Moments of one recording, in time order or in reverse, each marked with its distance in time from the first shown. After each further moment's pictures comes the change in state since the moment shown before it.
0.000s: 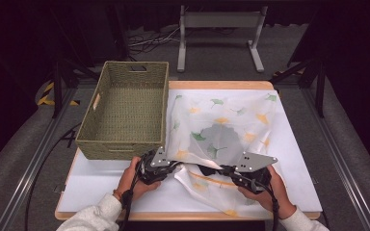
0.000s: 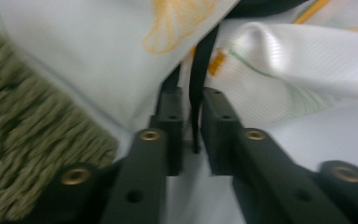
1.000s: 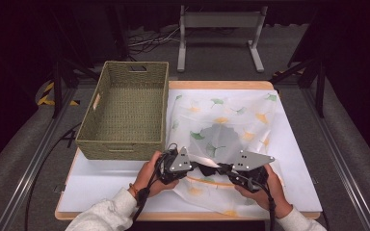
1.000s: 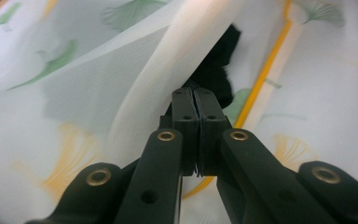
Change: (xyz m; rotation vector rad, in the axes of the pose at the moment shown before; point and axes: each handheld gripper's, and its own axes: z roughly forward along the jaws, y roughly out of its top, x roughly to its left) left arm -0.042 0.060 0.008 -0.114 -0.104 0.231; right arm 0.001 0.005 0.005 -0.014 -0.016 0.013
